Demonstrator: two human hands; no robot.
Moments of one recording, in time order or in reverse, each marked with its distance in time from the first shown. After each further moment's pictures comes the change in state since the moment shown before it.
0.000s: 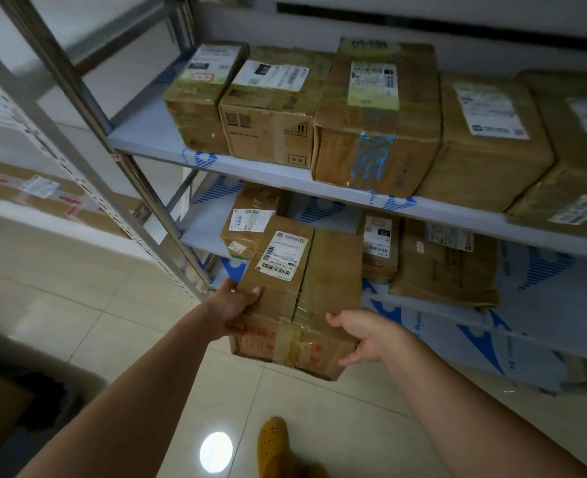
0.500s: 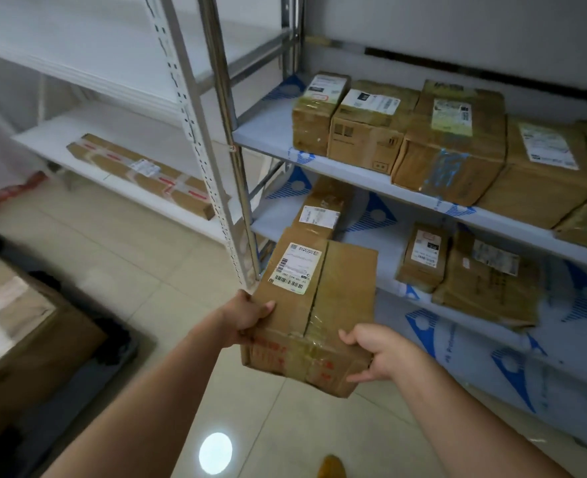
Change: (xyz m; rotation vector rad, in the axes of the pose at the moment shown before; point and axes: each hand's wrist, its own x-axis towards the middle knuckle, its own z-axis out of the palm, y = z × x) left_hand -0.122 -0.094 -0.100 0.000 0.108 0.026; right_hand -0.104 0.075 0.102 -0.083 -0.023 -0.010
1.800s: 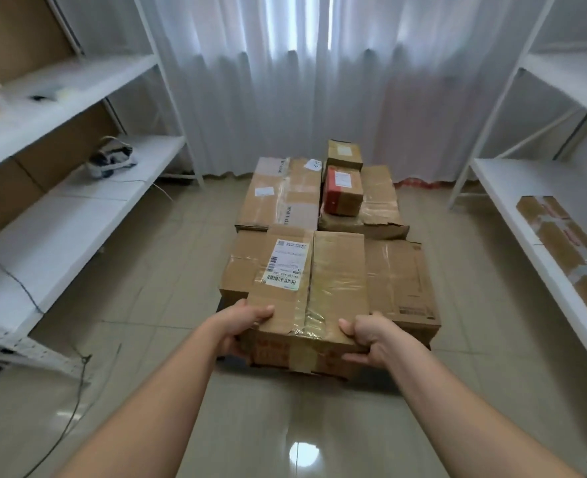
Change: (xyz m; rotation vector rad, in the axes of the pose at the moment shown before) left_hand -0.296 -0.449 -0.593 -0.852 0.666 -0.268; right_hand -0.219 0.158 0.772 -0.974 -0.494 -0.322
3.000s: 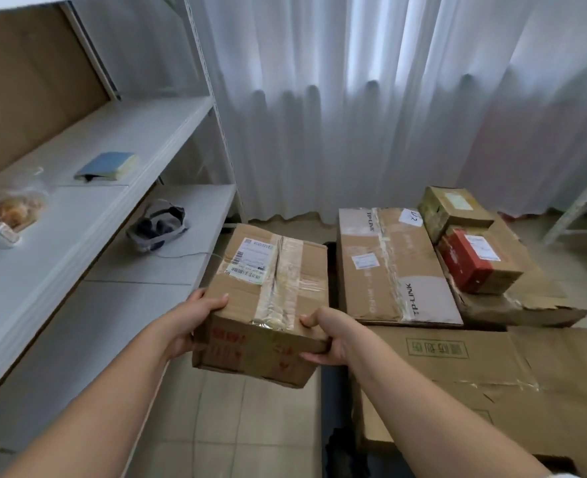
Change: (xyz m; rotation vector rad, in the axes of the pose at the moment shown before) left_hand 0.251 0.215 -0.588 -0.081 0.136 0.118; right_hand 0.150 -0.365 0.553 0.127 -0.202 0.104
